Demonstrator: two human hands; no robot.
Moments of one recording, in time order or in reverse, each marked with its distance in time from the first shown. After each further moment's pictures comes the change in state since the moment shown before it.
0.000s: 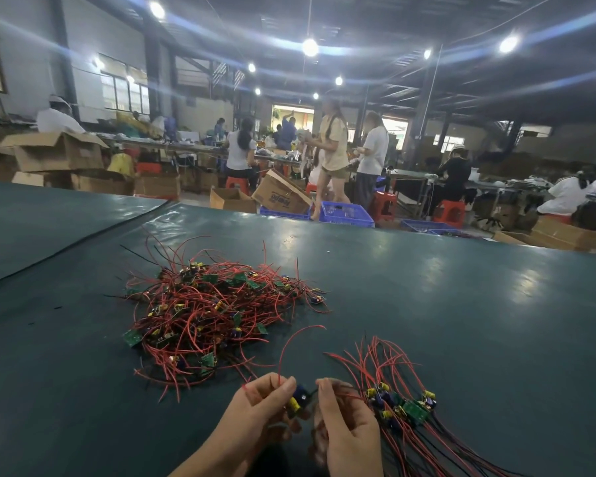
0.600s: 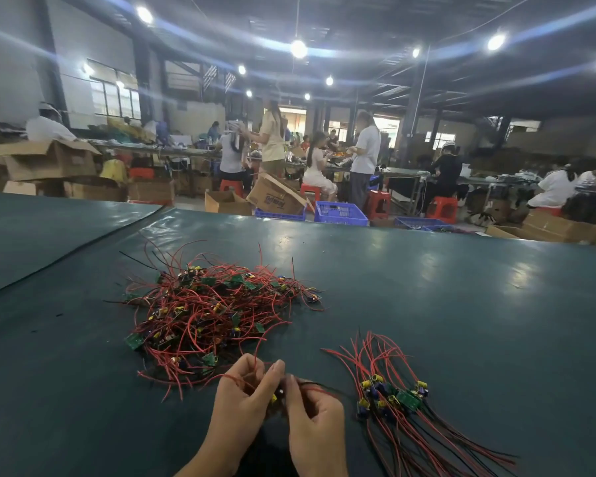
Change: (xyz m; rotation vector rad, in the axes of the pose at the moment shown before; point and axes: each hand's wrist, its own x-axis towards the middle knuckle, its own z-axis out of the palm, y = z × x) left_hand 0.015 -0.010 -0.014 0.263 0.234 0.419; right_hand -0.003 0.015 0.024 -0.311 -0.127 -0.173
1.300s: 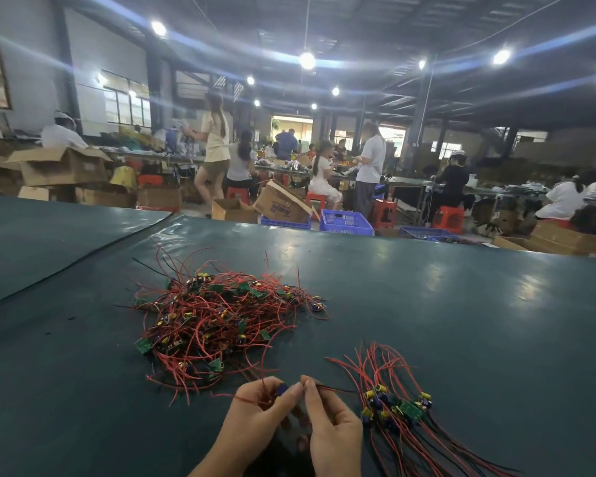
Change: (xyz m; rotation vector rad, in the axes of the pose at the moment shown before) left_hand -0.008 0.011 0.003 0.048 -0.195 -0.109; right_hand -0.001 -0.009 -0.004 0.364 0.163 0.246
